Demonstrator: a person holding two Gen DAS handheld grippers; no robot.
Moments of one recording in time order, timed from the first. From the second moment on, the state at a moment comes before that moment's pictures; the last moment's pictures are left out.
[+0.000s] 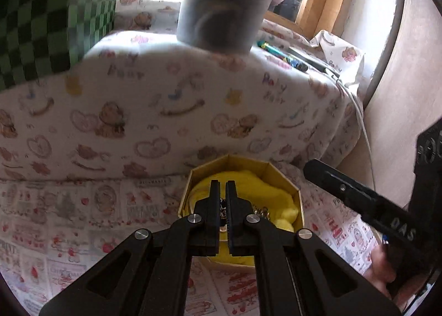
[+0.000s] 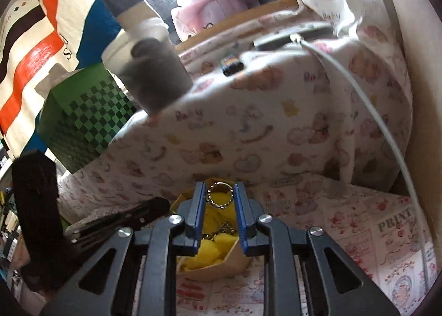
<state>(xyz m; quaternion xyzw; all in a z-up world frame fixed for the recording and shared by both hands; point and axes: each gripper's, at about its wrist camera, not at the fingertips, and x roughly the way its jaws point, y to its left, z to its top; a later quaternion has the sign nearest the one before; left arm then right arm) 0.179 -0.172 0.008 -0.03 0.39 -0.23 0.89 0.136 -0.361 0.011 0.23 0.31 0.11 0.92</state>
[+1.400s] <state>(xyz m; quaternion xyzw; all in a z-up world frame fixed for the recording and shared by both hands) 0.059 -0.090 0.140 0.02 0.16 -0.09 0.98 0.087 -0.302 0.072 0.12 0.24 0.10 0.96</state>
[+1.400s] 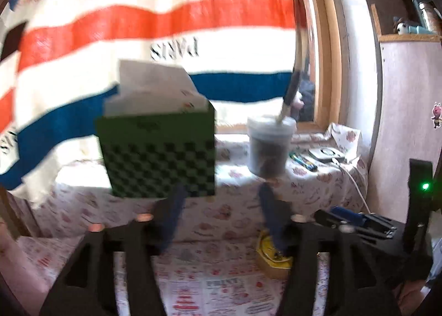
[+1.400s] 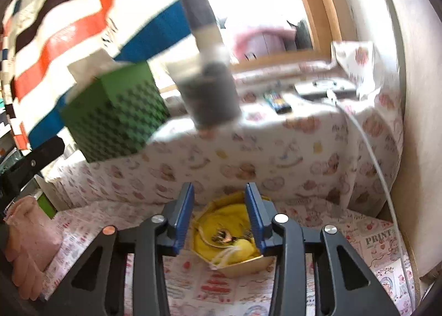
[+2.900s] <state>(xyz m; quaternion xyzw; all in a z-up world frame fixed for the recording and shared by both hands) 0.058 -0.021 0.030 0.02 0.16 -0.03 0.99 0.054 -0.255 0.024 0.00 0.15 0.04 0.99</state>
